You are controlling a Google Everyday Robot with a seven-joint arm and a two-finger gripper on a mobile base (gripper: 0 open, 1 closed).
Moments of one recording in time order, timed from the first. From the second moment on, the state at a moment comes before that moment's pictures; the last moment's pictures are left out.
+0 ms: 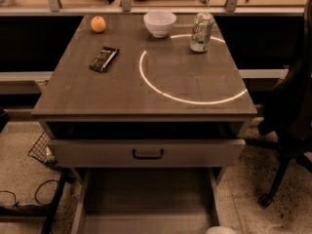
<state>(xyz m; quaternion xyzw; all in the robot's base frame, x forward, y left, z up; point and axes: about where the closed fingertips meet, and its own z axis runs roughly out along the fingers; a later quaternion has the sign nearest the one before) 0.237 -0.148 0.366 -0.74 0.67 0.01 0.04</state>
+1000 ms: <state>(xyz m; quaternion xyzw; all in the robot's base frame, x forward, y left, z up) 0.303 -0.125 0.370 -0.74 0.67 -0.03 0.06</state>
